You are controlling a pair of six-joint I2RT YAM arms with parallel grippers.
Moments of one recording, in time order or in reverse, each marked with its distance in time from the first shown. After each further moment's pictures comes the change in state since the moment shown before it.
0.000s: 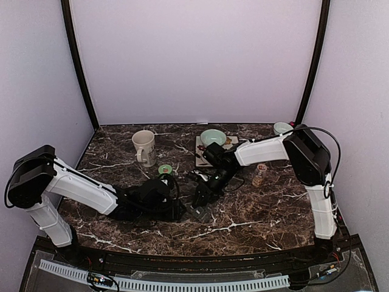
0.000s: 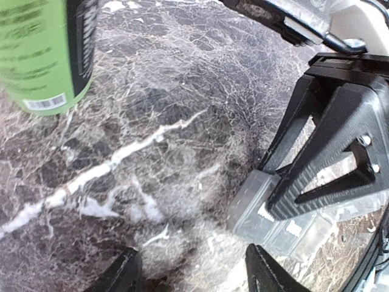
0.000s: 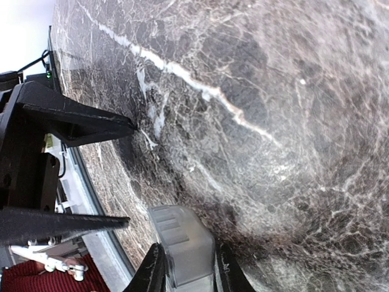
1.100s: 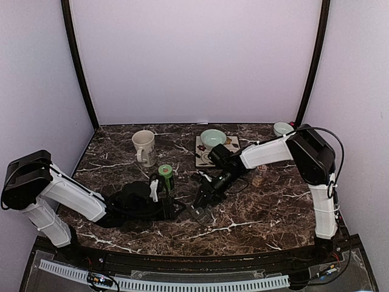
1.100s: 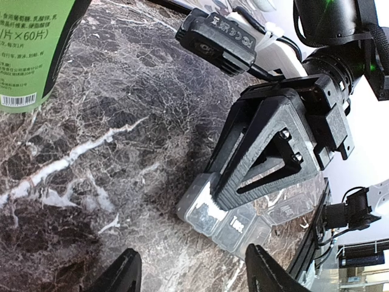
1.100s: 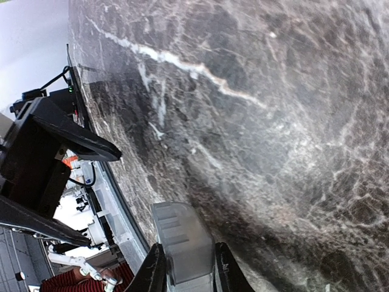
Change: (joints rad) left arm 0.038 -0.079 -0.233 0.451 0.155 -0.063; right arm -0.031 -0.044 -0.119 0.156 -0.122 0.185
